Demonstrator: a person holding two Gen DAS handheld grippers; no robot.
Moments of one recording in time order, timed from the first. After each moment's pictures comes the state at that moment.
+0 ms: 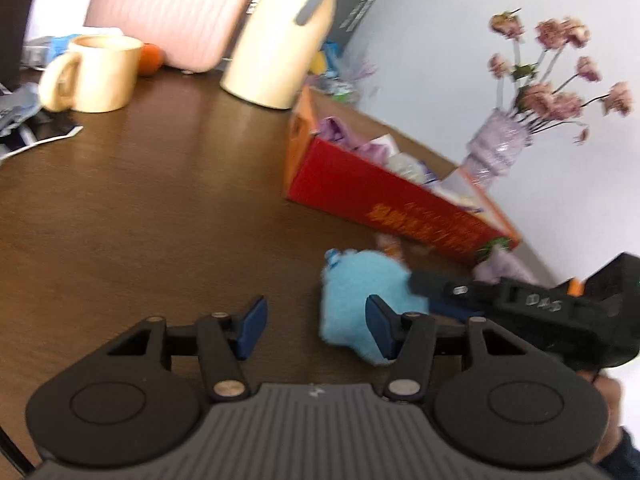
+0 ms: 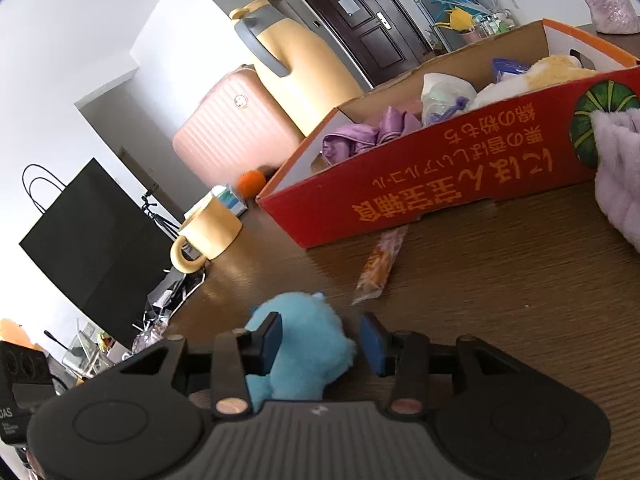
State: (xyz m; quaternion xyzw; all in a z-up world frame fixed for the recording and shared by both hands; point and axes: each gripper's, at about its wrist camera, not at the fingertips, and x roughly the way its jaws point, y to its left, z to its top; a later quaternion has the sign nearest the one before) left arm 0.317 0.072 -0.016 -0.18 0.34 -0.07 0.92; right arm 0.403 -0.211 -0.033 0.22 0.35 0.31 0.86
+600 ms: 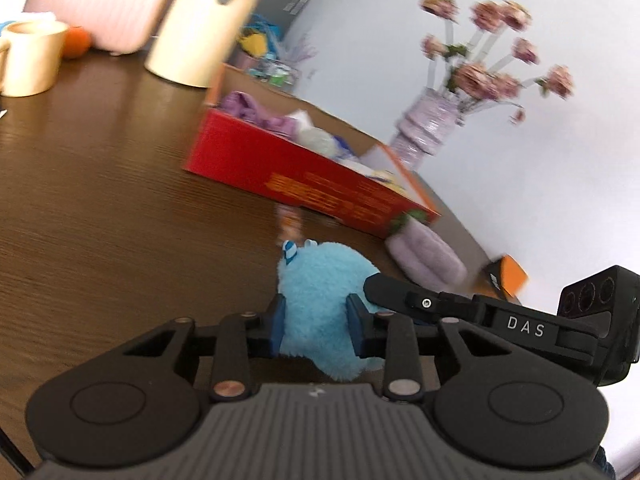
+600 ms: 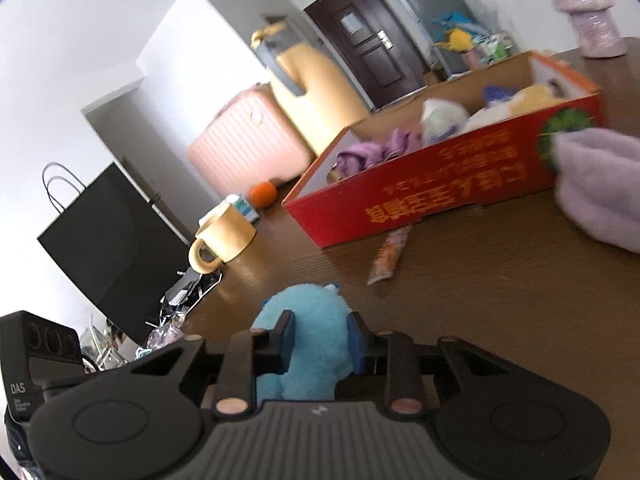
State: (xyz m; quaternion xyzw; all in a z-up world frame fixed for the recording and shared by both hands) left arm 0.320 0.045 -0.010 -0.23 0.33 -0.17 0.90; right arm 0.342 -0.234 -0.009 0.22 0.32 0.30 0.87
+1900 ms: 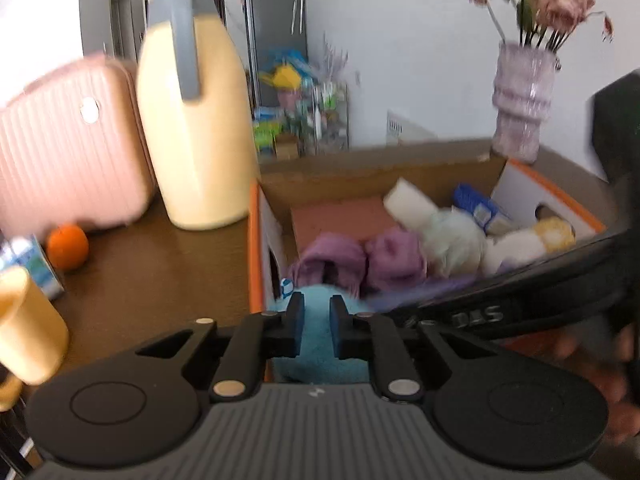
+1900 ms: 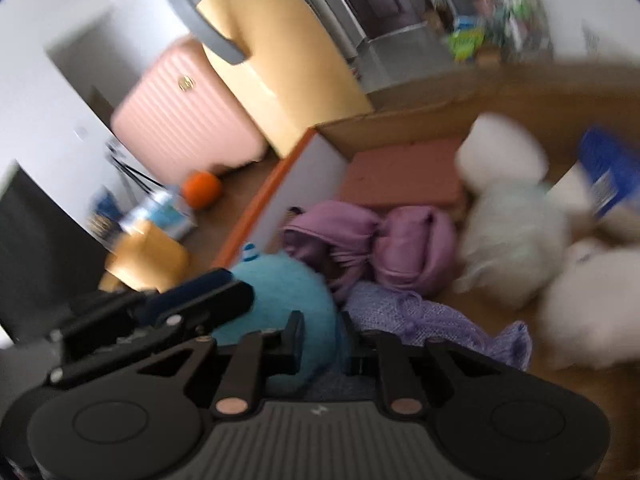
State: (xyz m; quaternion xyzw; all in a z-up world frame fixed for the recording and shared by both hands) left arm 0.507 0.015 0.041 0.04 0.30 -0.07 0.95; right arm 0.585 -0.154 0.009 0.11 0.43 0.28 0.85
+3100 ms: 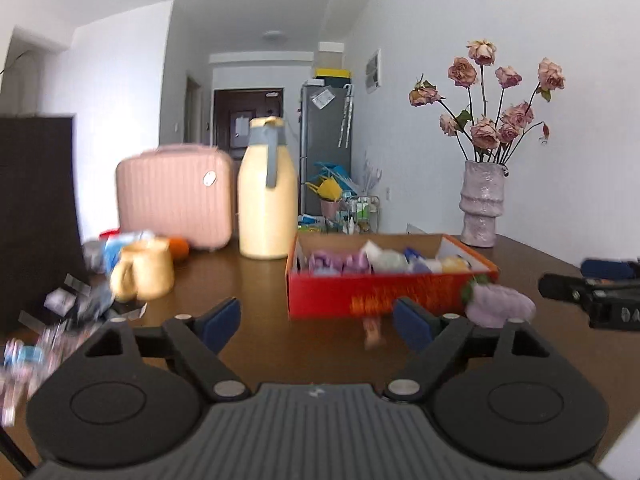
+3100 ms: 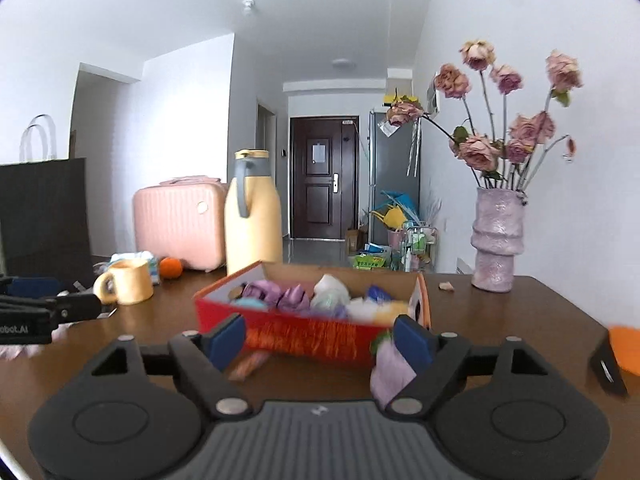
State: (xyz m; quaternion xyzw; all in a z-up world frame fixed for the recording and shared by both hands) left arm 0.226 -0.016 0.072 0.01 0.13 0.00 0.99; right arm 0.236 -0.269 0.056 -0.02 0.11 0.14 0.98
